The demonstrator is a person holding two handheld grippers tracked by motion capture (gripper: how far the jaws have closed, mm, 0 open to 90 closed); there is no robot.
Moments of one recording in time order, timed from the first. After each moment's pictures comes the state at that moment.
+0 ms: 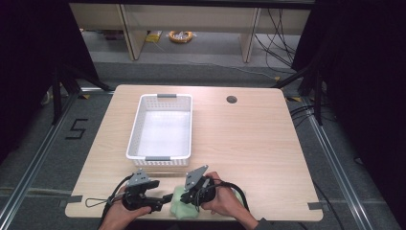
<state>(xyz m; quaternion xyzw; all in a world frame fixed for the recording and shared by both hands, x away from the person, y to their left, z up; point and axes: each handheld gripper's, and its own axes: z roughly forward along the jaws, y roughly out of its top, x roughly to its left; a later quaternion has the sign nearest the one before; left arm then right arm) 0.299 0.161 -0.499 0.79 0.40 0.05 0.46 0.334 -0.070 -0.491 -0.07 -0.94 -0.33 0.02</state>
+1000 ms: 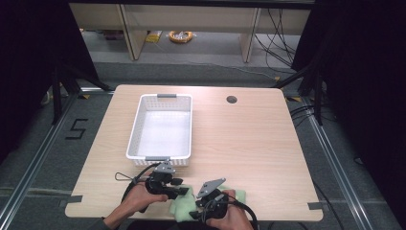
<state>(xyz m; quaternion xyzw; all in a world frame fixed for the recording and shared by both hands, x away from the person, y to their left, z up) 0.346 0.117 -0.509 0.86 0.31 -0.02 0.41 0.290 -0.101 -0.499 -0.26 -0.91 -0.32 0.03</state>
